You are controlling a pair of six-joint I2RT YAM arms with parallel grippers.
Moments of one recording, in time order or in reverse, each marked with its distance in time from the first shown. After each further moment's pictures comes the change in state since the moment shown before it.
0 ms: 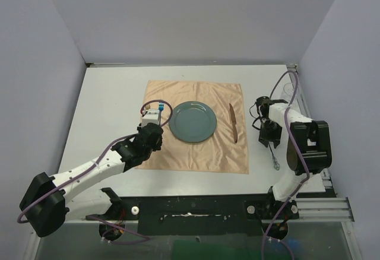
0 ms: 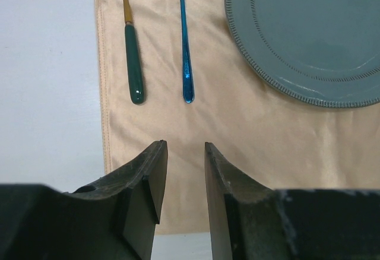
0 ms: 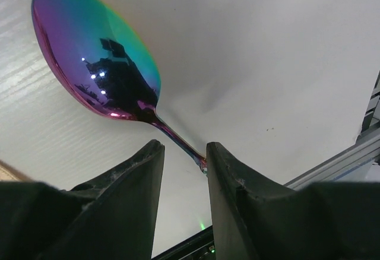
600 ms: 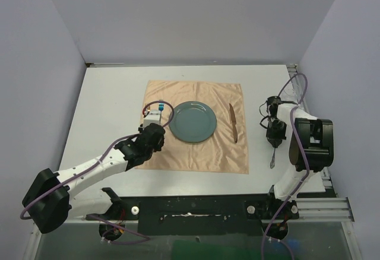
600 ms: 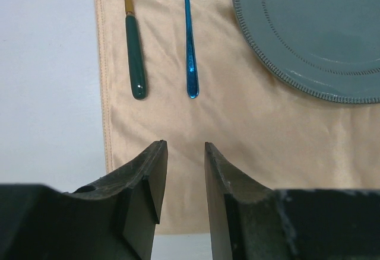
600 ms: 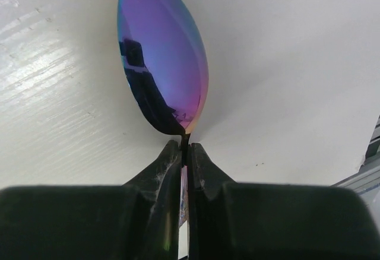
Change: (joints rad) left arm -0.003 0.042 0.000 -0.003 -0.008 0.000; right arm -0.124 0.058 -0.011 0.110 -0.057 -0.113
